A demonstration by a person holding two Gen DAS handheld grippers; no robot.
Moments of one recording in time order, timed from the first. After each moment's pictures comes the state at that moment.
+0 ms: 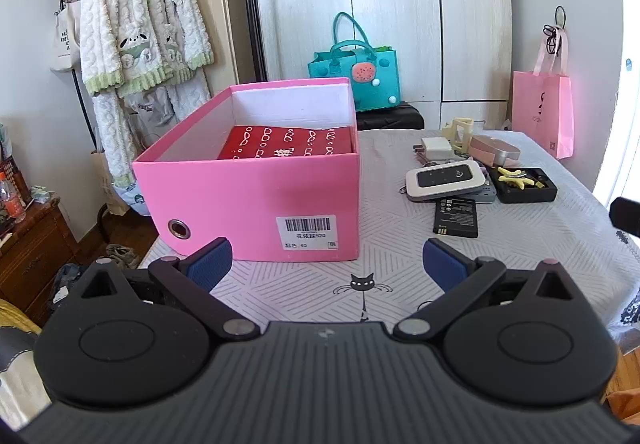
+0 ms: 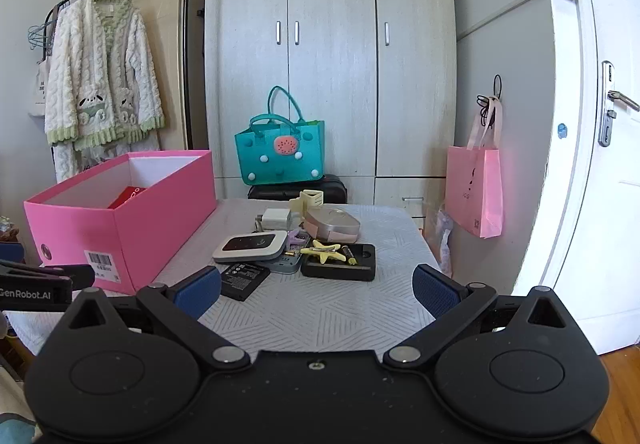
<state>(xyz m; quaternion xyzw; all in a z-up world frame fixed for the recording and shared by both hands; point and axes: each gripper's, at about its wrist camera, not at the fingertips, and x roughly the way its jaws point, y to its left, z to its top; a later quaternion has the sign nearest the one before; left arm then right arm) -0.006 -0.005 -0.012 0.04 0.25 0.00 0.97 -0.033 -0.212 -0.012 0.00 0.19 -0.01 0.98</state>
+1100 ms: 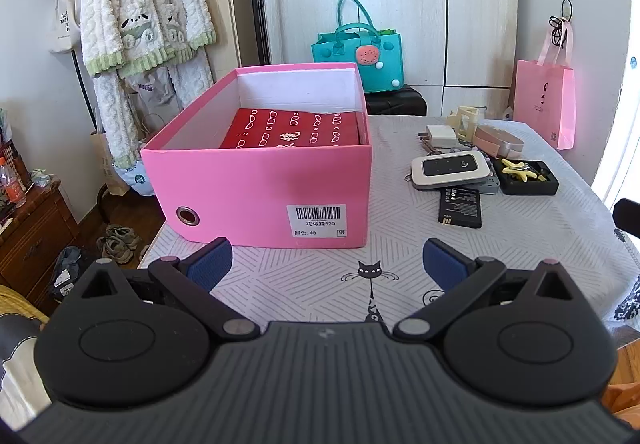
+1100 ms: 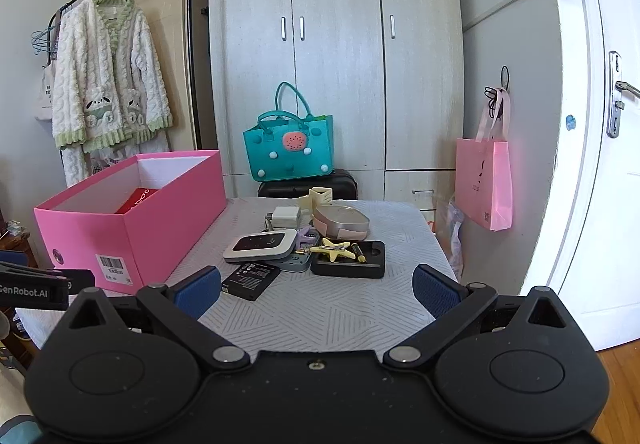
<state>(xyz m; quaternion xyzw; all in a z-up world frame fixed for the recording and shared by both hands) -0.002 0.002 -0.008 0.03 0.28 0.00 0.96 -0.031 -0.216 -0.012 0.01 0.20 0.01 0.98</state>
